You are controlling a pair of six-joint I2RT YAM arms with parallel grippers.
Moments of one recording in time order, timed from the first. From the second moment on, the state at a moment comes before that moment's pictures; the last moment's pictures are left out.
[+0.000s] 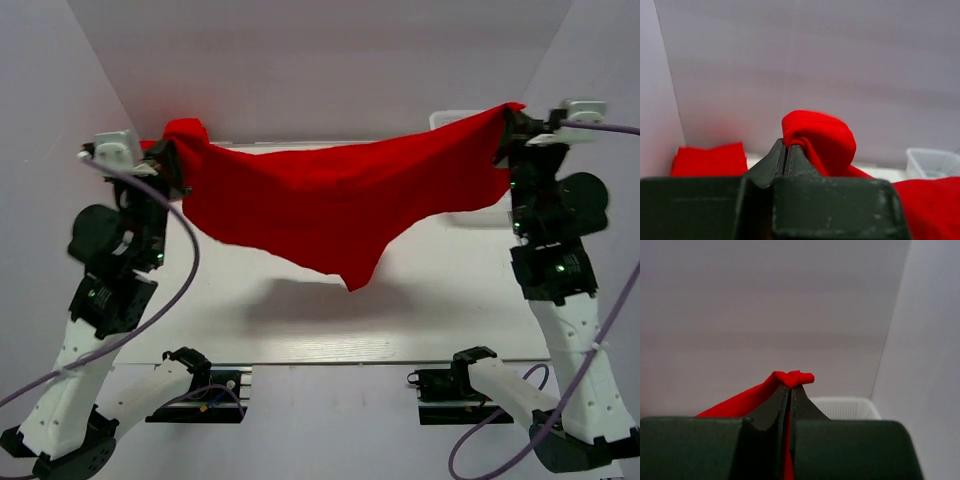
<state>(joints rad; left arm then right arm) -0.53 0.85 1.32 -0.15 -0.53 0.00 0.28 0.92 1.31 -0.04 0.25 -0.10</state>
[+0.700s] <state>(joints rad) -0.53 0.78 1.66 -0.11 -0.39 0.14 0.28 0.69 1.50 -0.14 0.09 -0.11</state>
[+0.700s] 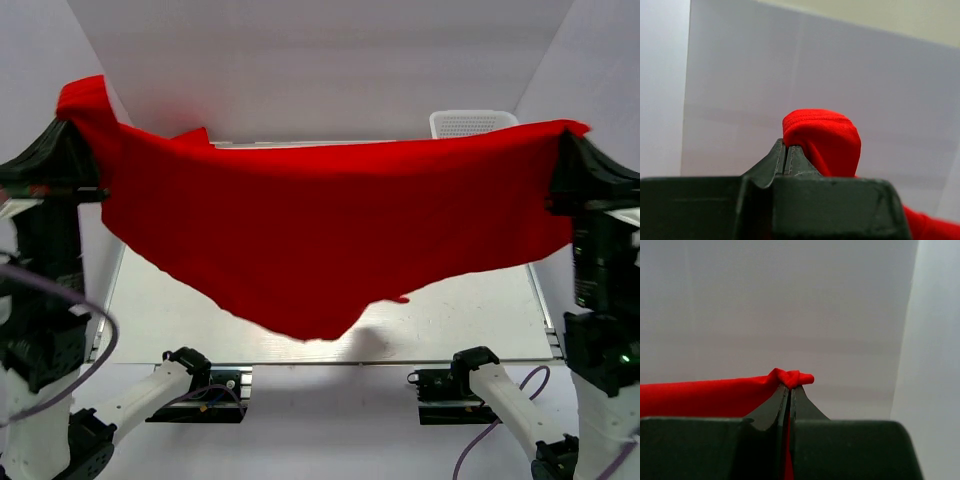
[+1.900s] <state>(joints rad) -0.18 2.44 2.04 -0.06 -0.61 -0.03 0.22 2.43 2.10 -0.26 0.03 0.20</state>
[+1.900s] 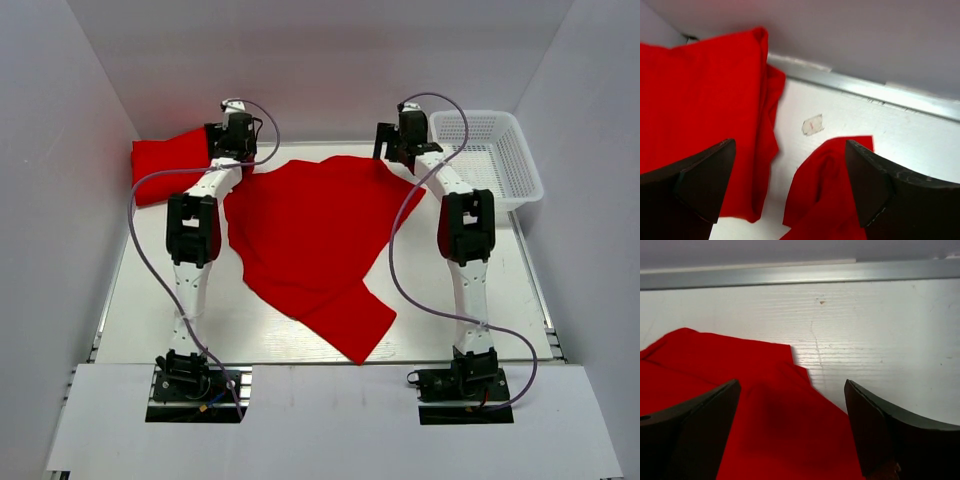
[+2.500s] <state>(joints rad) -0.22 1.79 1.56 -0.22 -0.17 -0.18 0.22 1.89 1.67 -0.32 -0.09 0.21</state>
